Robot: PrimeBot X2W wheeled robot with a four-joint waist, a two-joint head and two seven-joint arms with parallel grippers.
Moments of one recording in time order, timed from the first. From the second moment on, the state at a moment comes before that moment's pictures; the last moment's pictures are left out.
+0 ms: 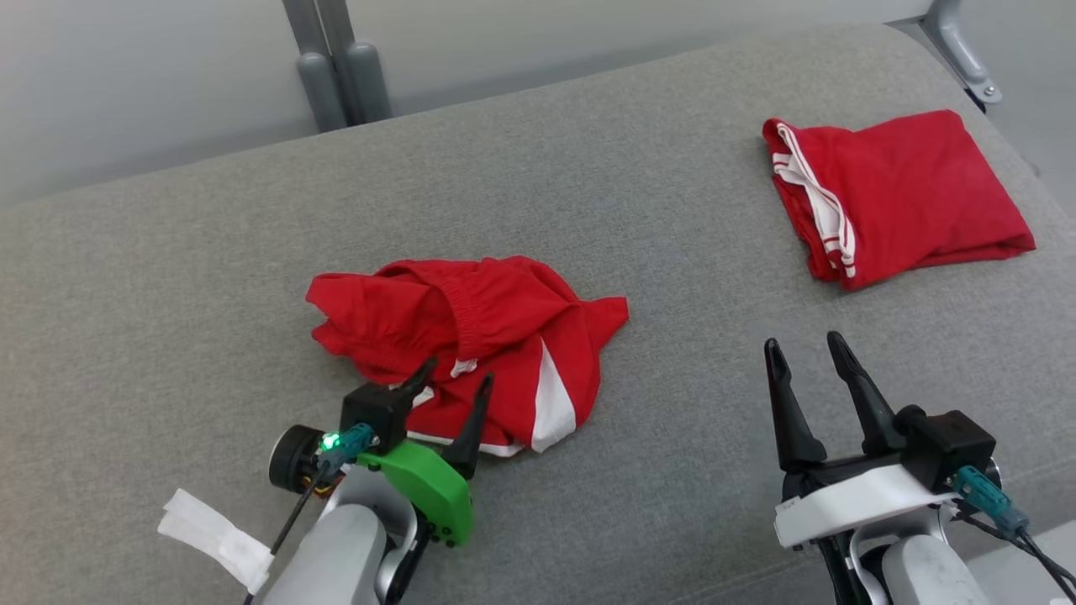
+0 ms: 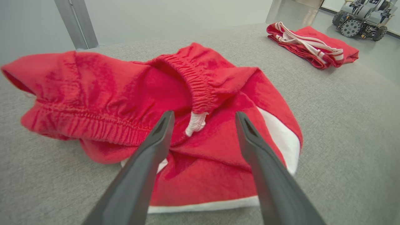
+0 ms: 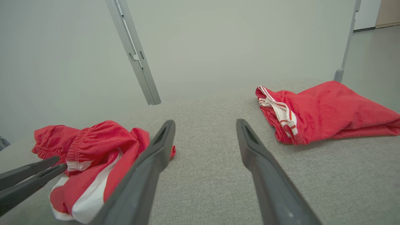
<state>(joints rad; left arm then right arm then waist) -0.37 0.06 -0.45 0.62 -0.32 -0.13 -0.21 -0.06 -0.05 0.10 0.11 0.24 0.13 -0.26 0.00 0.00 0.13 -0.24</state>
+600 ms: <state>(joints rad) -0.48 0.06 -0.47 0.72 -0.36 -0.12 -0.26 -0.07 -0.05 0.08 0.11 0.24 0.13 -0.26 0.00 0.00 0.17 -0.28</state>
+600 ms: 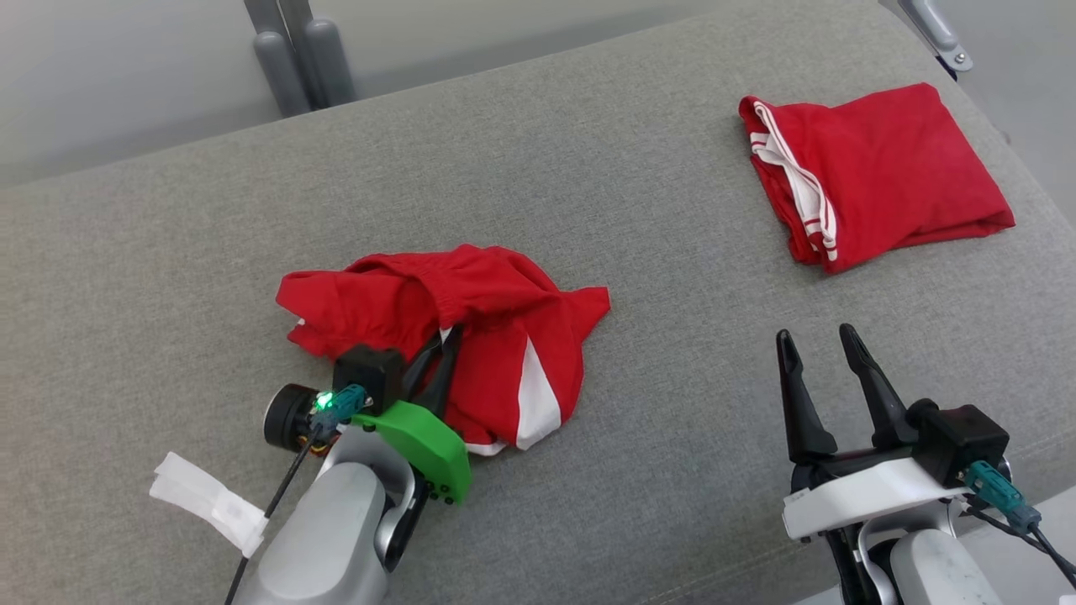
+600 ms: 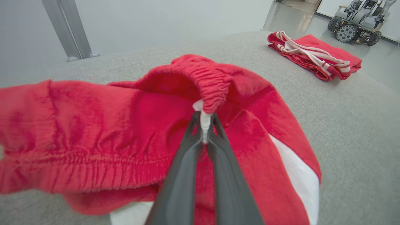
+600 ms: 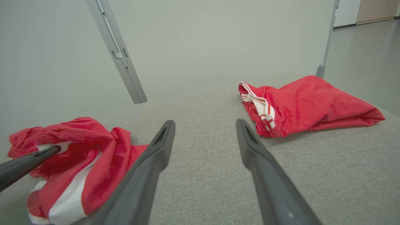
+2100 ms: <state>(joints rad) -0.03 0.24 -0.30 0.25 -0.60 0.05 -0.05 -0.03 -0.05 0.07 0.15 0.22 0.13 -0.26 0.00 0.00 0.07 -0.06</state>
